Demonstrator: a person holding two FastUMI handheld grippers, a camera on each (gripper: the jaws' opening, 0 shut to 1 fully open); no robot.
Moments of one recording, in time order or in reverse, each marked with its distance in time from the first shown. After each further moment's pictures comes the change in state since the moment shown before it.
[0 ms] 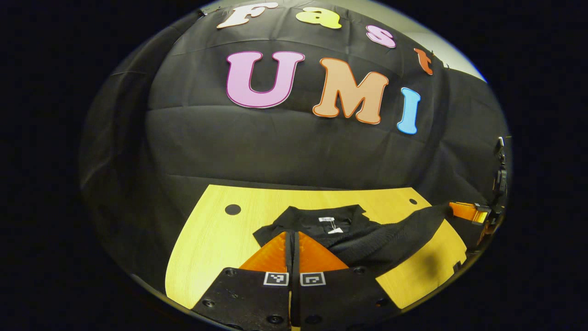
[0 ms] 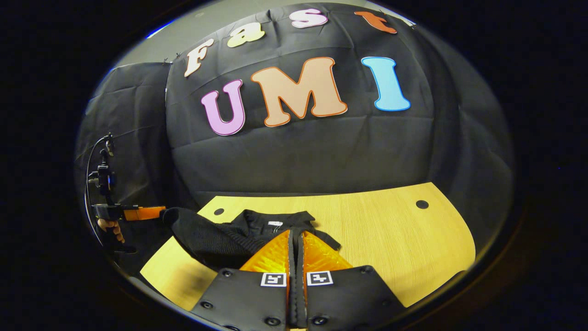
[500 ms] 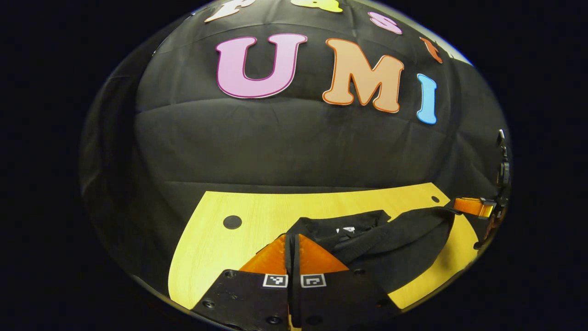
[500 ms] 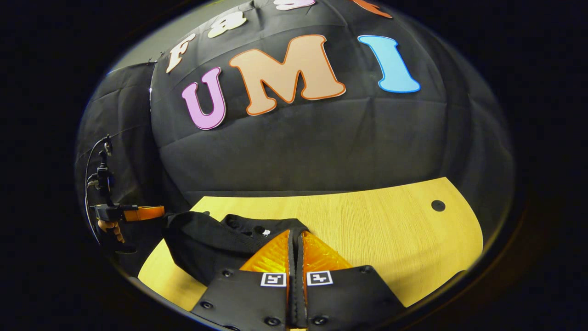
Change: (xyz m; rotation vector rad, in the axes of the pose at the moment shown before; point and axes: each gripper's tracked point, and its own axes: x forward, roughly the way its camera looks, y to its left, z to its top) left arm 0.087 0.019 0.003 0.054 0.056 0.058; right arm 0.091 -0.030 0.012 0.038 0.063 0.012
